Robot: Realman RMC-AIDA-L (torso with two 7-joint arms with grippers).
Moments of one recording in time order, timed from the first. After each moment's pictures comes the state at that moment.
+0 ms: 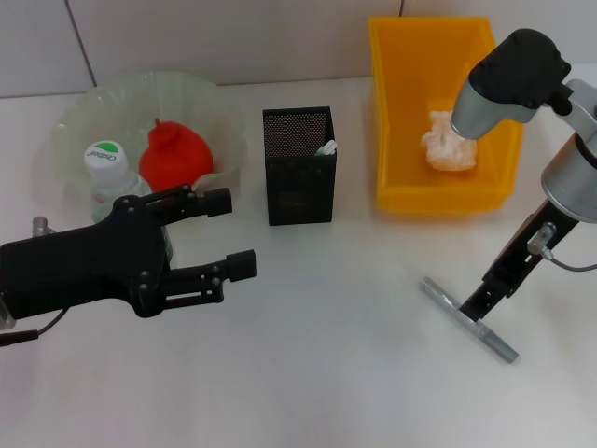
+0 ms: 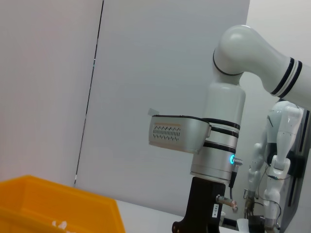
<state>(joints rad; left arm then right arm) -0.34 -2.06 1.12 0.86 1.50 1.68 -1.39 0.70 2.08 -1.24 -1.26 -2.74 -1.79 2.51</state>
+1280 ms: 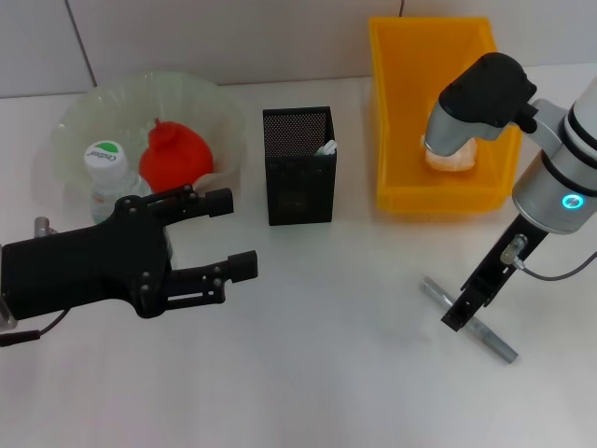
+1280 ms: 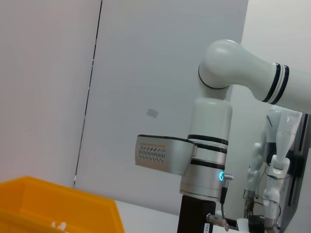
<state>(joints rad) -0.34 -2.06 1.12 0.86 1.50 1.68 -1.38 0.76 2.08 -1.26 -1.07 -2.73 -1.68 2.50</state>
